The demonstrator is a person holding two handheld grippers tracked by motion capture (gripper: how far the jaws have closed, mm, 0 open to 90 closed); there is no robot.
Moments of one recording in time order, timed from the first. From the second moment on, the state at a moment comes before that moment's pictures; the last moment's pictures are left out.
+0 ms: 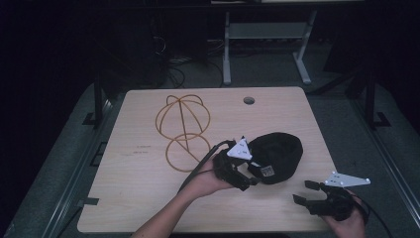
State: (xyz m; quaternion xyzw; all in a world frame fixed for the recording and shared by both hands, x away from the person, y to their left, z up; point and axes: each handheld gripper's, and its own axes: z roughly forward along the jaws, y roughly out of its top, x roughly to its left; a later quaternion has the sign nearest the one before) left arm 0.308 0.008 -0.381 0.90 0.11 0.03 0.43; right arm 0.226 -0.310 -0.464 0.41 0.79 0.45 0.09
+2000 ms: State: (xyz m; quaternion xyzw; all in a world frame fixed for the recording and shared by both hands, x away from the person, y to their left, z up) left arm 0.307 -0.008 -0.313 0.89 -0.01 -0.05 0.46; right arm 0.246 -0.287 -0.424 0.37 0.72 0.58 0.06
